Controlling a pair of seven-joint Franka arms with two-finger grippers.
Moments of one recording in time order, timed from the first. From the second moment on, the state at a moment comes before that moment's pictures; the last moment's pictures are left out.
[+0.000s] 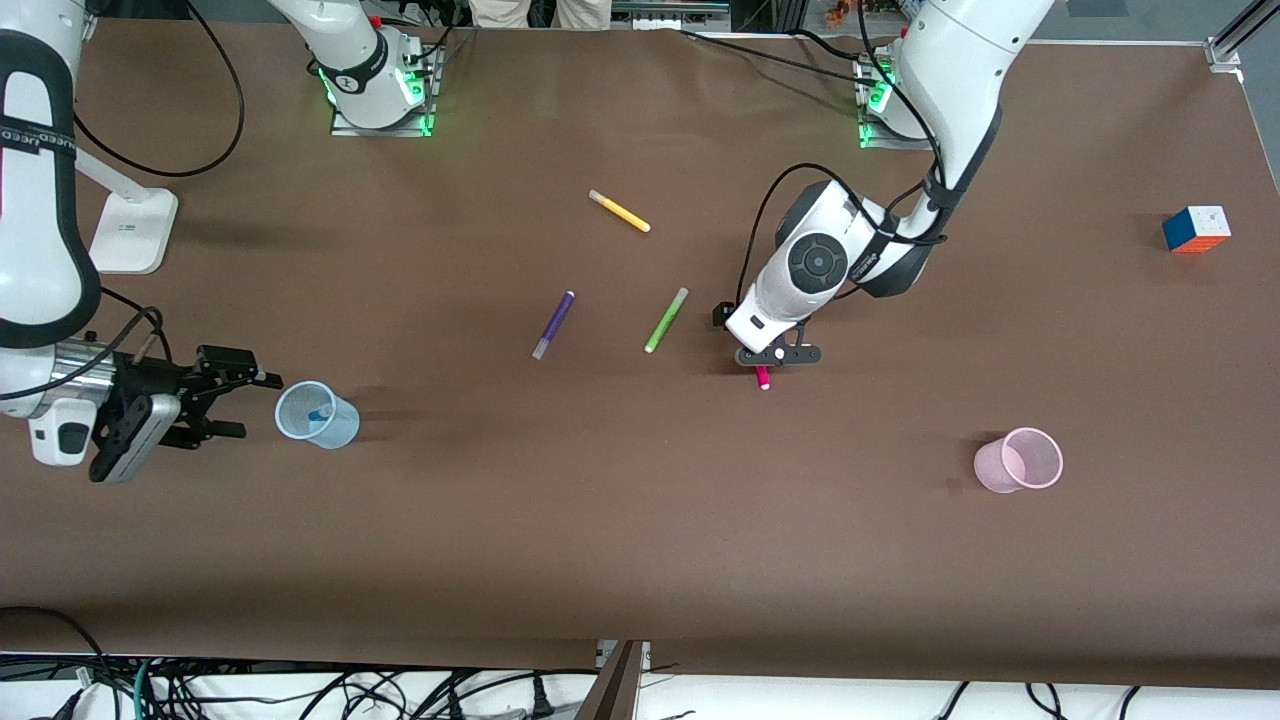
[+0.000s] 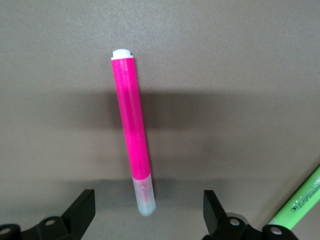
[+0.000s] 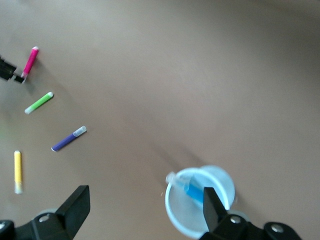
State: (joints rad) left arm -0.32 0.55 -0.26 -2.01 -0.05 2.43 -0.57; right arm -0.06 0.53 -0.08 -1.42 0.52 1.76 -0.86
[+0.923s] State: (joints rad) left arm -0.32 0.58 -0.25 -1.90 -0.05 2.19 -0.58; right arm -0.04 0.37 0.00 -1.38 0.14 1.55 0.06
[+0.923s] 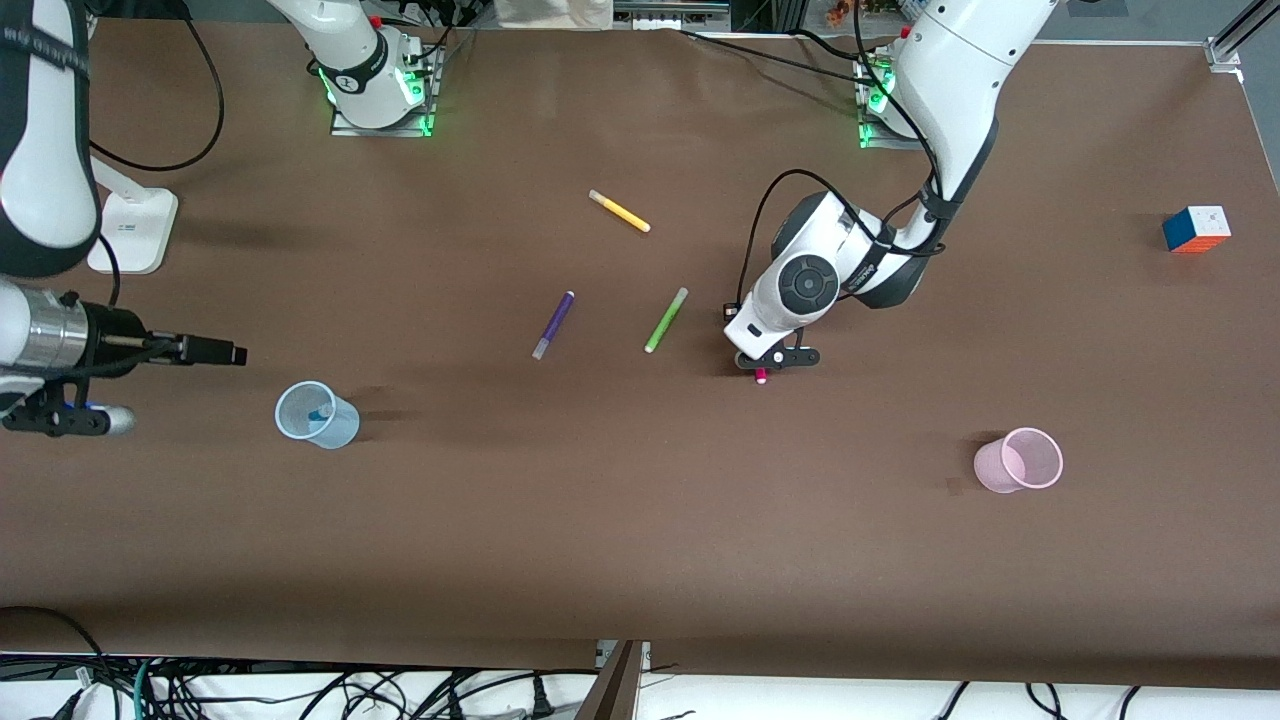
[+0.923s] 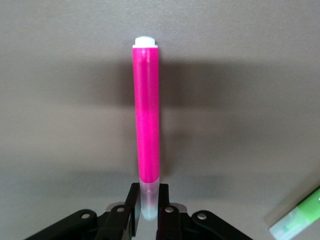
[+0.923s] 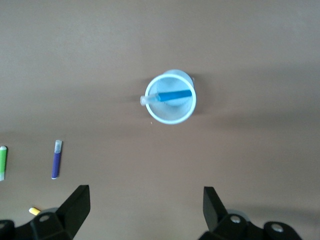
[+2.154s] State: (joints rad) left arm -0.14 0.62 -0.12 -1.52 0.66 1.49 0.17; right arm -0.05 -0.05 0.01 -1.65 0.01 1.54 0.14
